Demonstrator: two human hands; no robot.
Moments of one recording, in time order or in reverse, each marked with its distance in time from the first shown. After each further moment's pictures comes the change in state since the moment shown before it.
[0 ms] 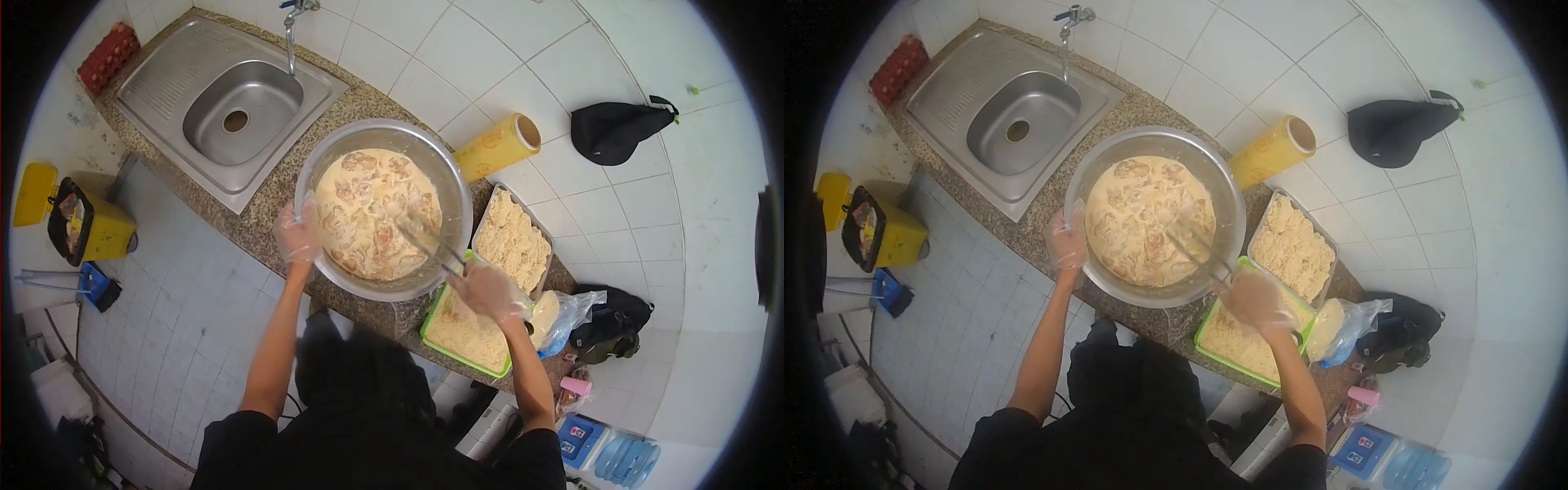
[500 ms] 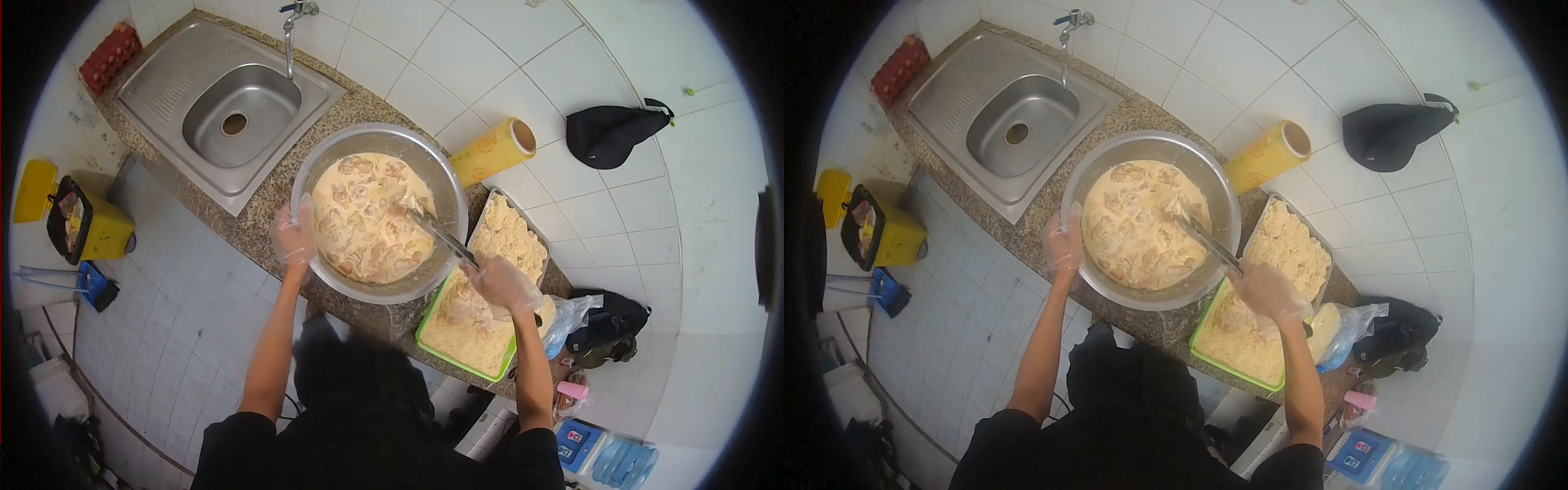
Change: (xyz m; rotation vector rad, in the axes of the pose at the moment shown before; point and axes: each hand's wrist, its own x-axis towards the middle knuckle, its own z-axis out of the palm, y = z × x) left_hand -0.001 -0.004 0.003 -0.042 0.018 -0.009; right_hand 0.007 0.030 -0.024 0.080 0.078 -0.085
